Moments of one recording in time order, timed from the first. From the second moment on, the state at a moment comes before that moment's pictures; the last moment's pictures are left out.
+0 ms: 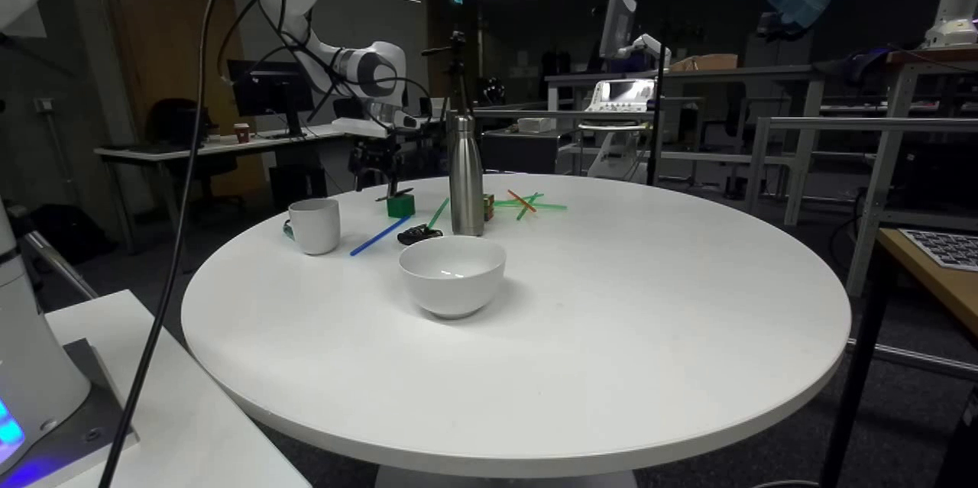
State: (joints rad) arm 0.20 0.71 0.13 -1.55 0.02 2.10 -0.05
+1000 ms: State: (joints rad) arm 0.20 0.72 0.13 -1.55 0.02 2.16 -0.05
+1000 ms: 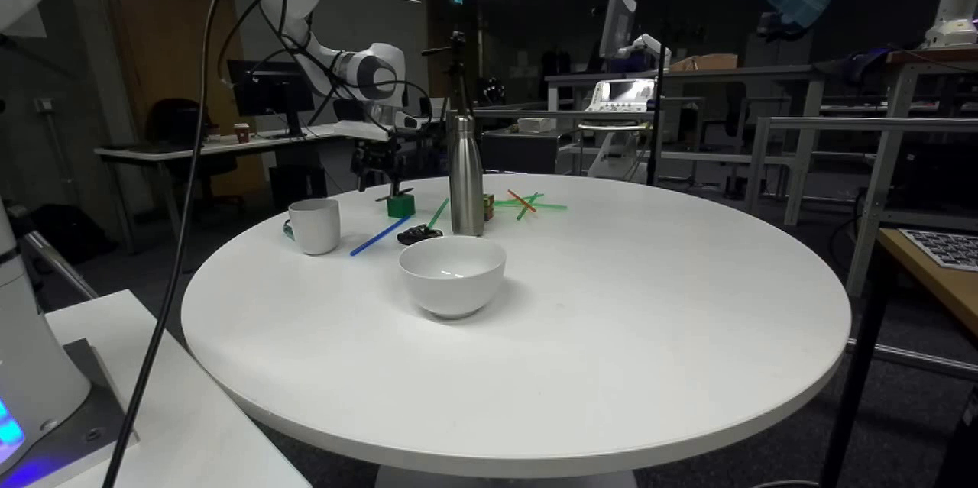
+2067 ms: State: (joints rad) arm 0.20 0.73 0.12 -1.55 0.02 2.16 0.06
